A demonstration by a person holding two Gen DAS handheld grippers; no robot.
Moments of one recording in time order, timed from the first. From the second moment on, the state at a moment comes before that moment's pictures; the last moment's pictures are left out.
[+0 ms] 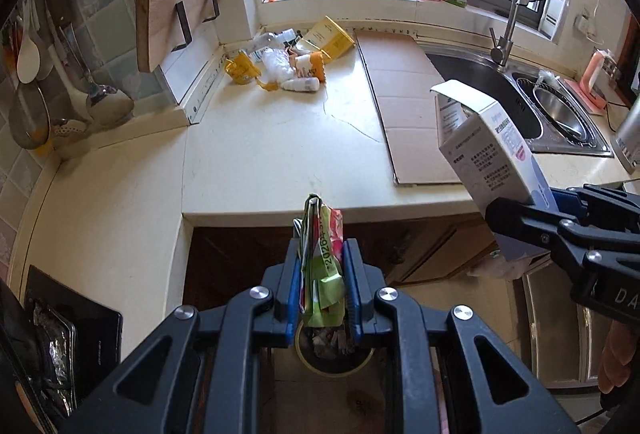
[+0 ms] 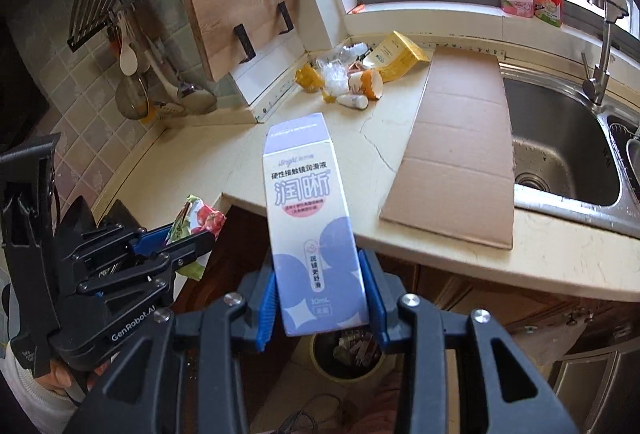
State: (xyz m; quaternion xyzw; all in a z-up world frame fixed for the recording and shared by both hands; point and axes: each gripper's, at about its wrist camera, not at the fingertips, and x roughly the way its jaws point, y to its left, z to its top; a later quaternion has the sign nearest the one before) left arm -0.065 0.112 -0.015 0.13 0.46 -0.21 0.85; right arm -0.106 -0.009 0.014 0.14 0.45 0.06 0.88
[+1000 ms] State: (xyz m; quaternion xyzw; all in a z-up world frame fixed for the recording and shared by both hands) left arm -0.078 0.126 -0.344 0.10 0.64 -0.15 0.75; right arm -0.115 0.033 -0.308 0.15 0.69 0.07 0.71
